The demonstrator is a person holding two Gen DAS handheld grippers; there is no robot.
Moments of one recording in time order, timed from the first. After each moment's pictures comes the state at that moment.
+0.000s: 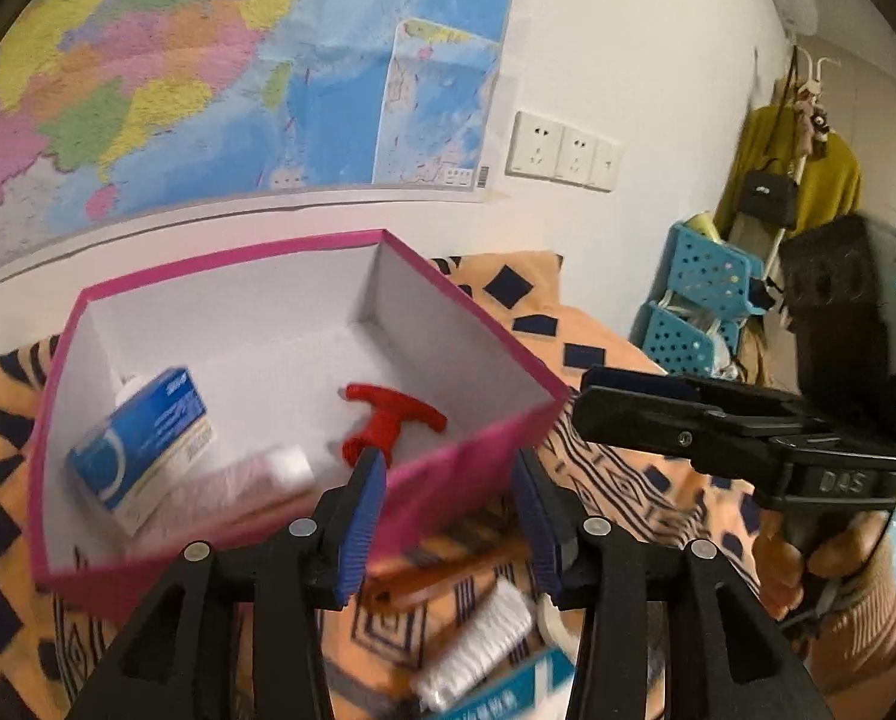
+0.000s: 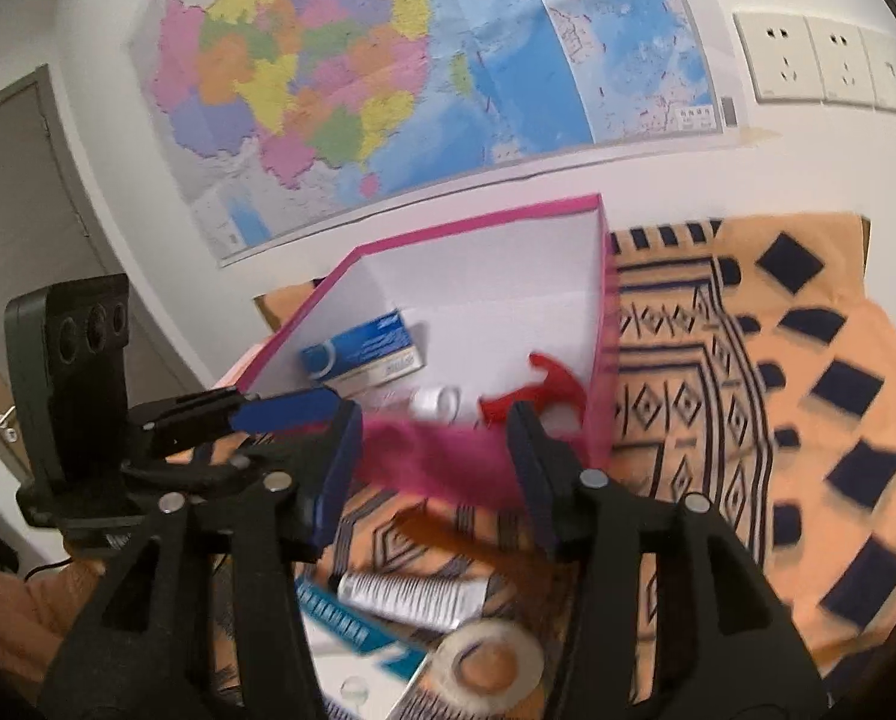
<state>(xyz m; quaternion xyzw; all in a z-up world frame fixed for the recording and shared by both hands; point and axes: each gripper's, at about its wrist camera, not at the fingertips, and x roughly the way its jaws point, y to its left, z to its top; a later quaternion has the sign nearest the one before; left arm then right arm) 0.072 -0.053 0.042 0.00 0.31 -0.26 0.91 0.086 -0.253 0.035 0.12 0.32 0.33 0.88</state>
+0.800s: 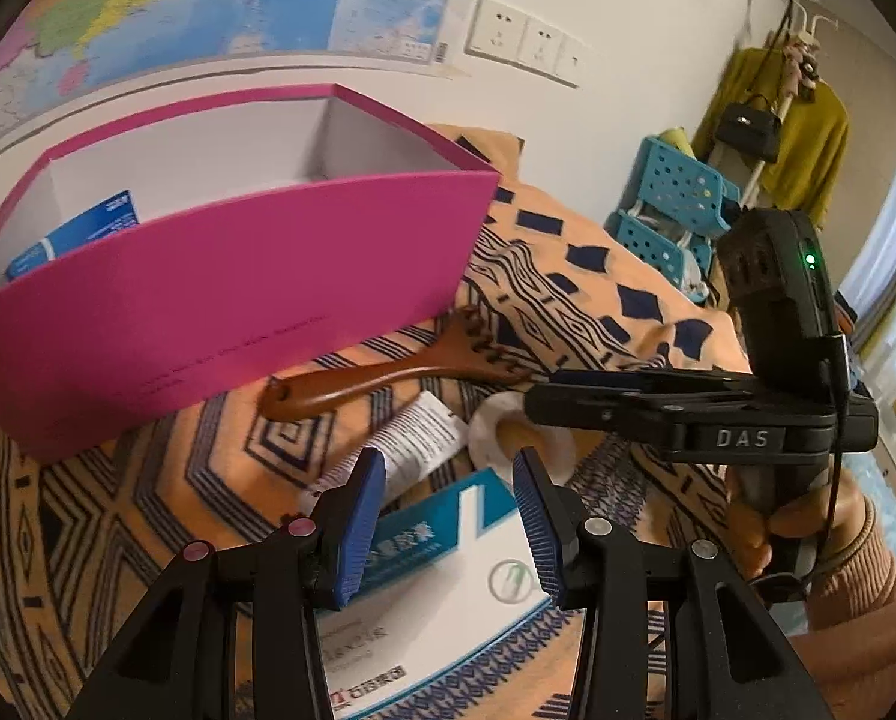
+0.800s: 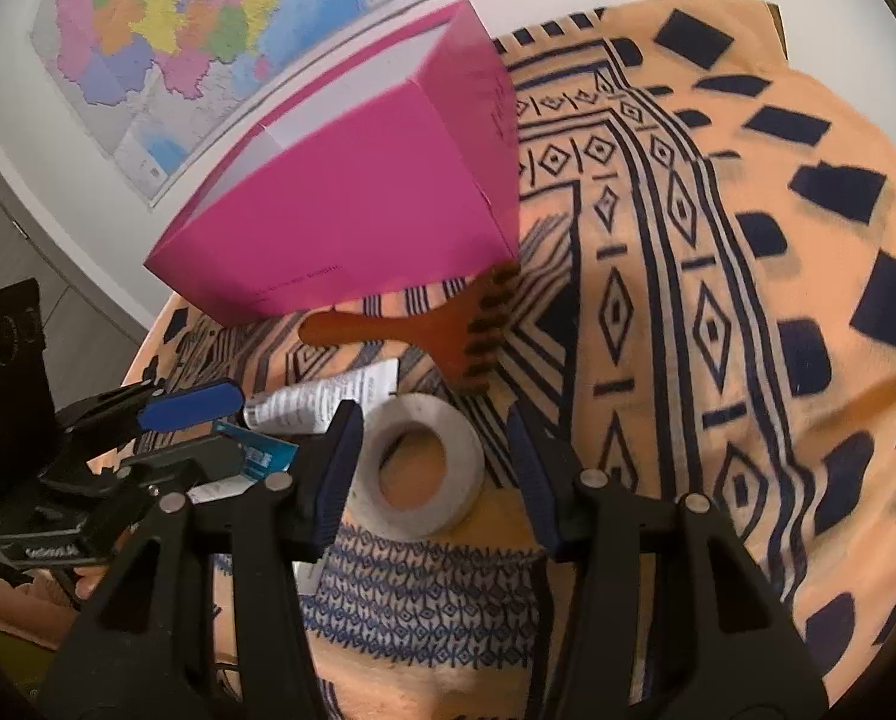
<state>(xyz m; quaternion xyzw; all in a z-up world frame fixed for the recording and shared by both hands) 0.025 -0.079 -0.026 0.00 0.40 -0.28 0.87 0.050 -0.277 -0.061 0.15 0.45 0.26 0.84</state>
